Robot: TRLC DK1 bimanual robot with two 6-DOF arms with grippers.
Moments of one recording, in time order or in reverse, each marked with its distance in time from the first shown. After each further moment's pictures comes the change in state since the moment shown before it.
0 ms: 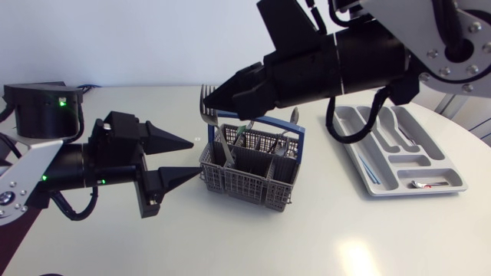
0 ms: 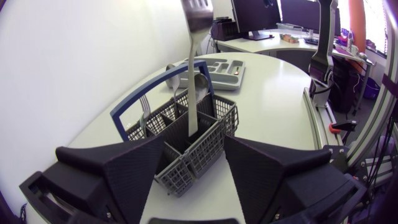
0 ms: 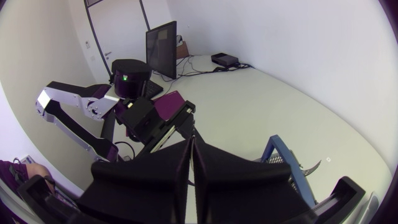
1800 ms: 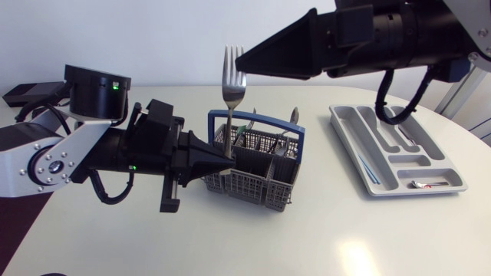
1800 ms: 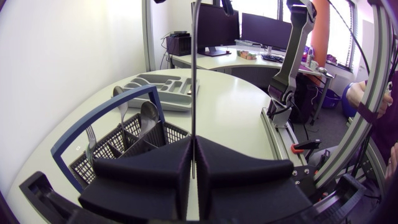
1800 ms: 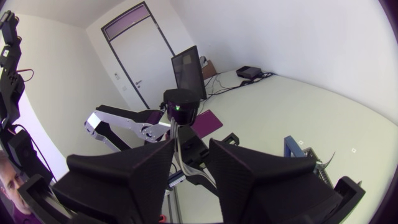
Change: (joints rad) left arm -0.100 0.215 0.135 0.026 0.241 -0.060; right arm -0.235 -0.072 -0.019 0.045 -0.414 0.176
